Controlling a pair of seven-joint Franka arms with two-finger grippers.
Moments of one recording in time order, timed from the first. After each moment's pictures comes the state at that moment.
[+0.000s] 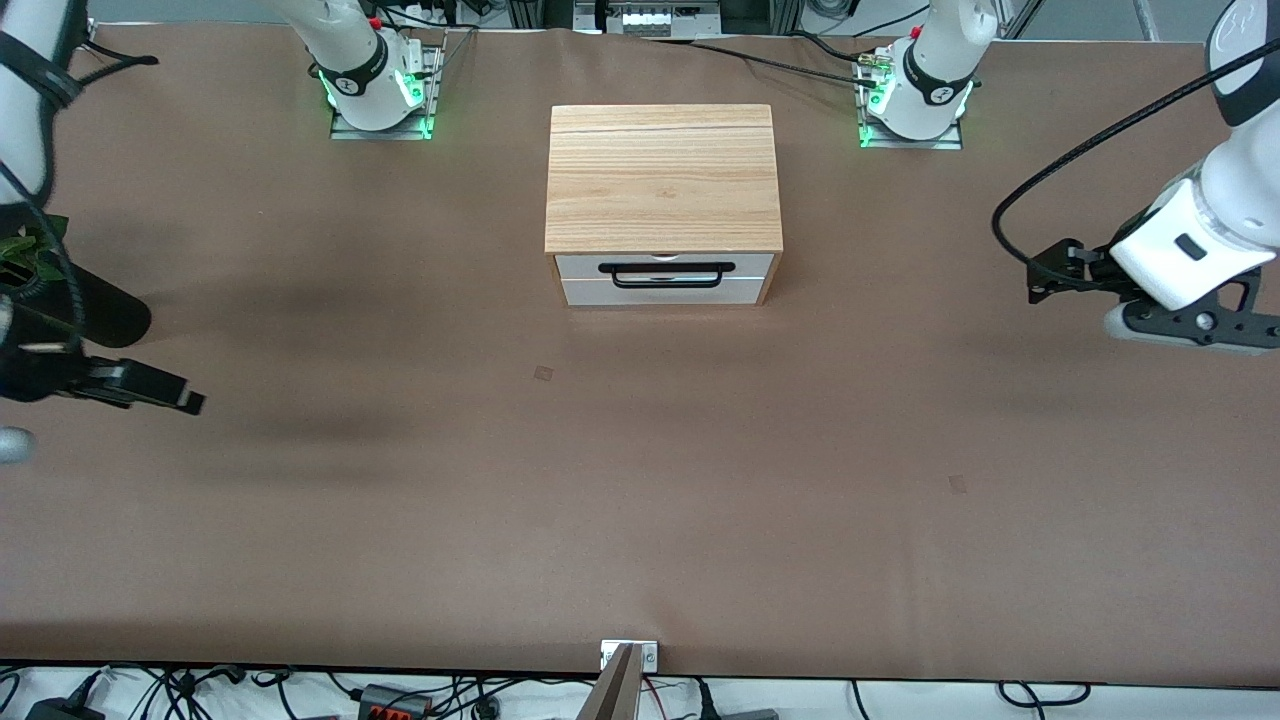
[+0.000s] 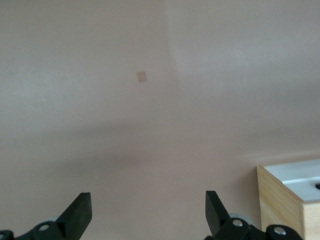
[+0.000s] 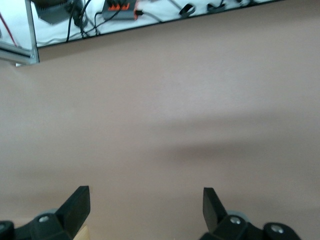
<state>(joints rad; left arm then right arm) -0.06 0.12 -0.04 -1.51 0.03 1.62 0.02 0.25 0.48 -0.43 -1.11 0.39 1.62 0.00</state>
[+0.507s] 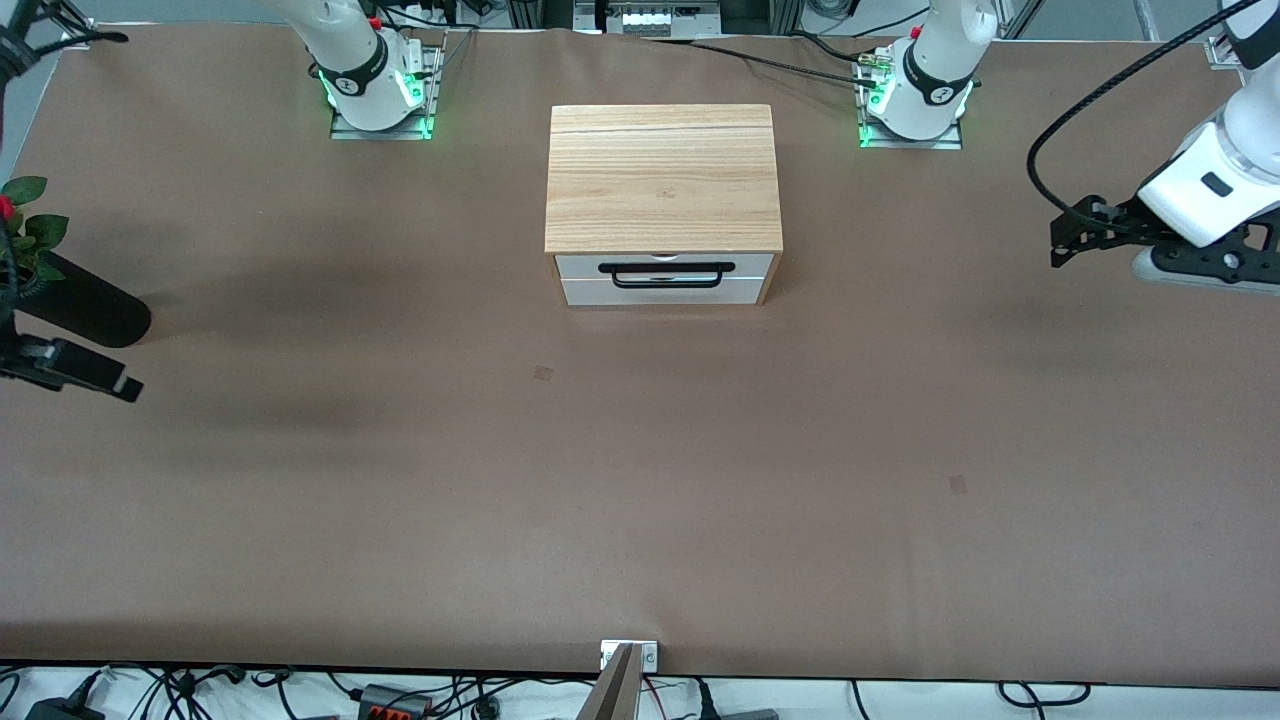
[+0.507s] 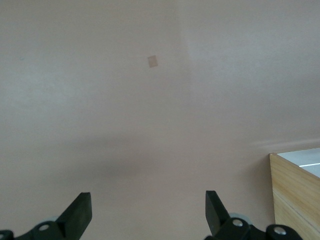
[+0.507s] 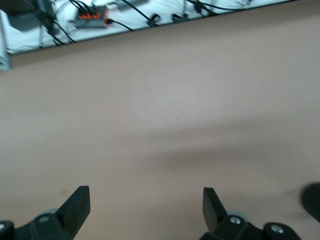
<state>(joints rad) 0.01 -0.04 -0.05 -1.72 0.03 1.66 0.07 0.24 0.37 -0.41 -1.21 0.21 1.64 0.00</state>
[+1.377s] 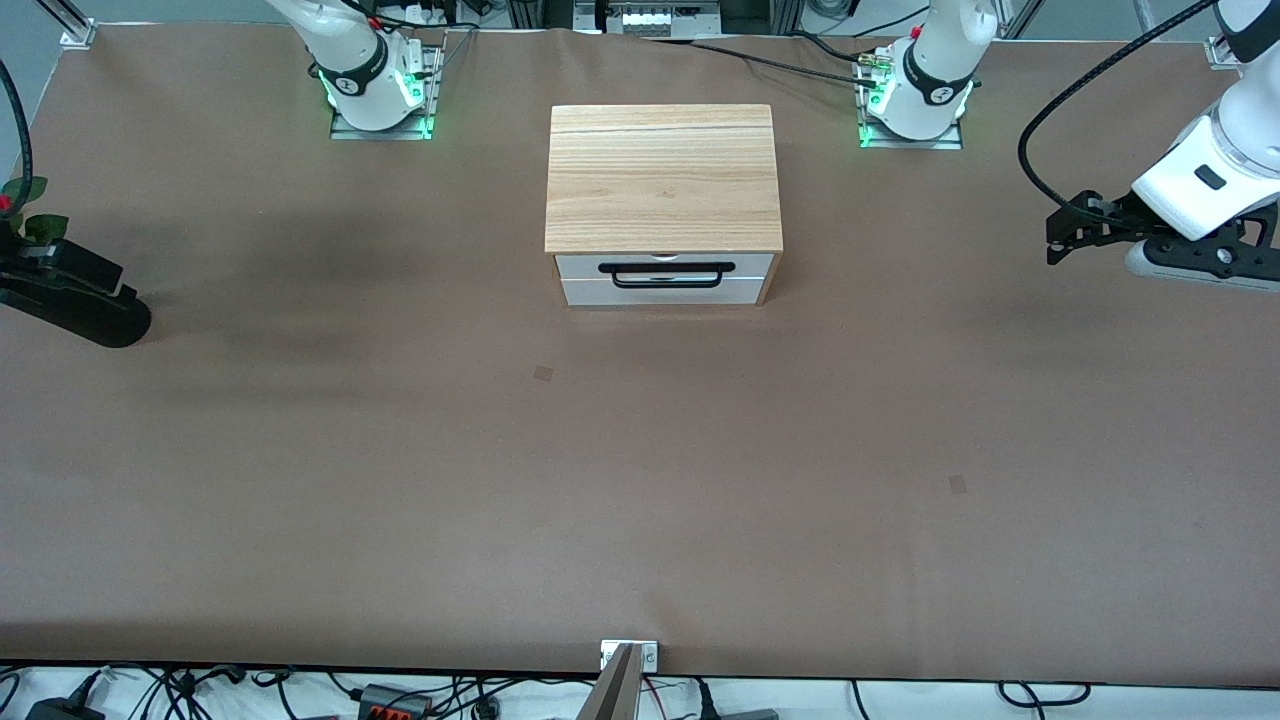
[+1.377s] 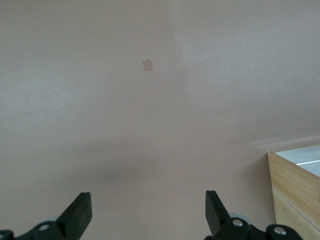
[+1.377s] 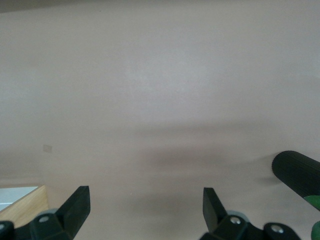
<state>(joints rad) -0.04 -0.04 -0.03 -1.72 0.03 1.68 0.08 -0.10 0.15 0.03 -1.44 0.05 1.61 0.00</state>
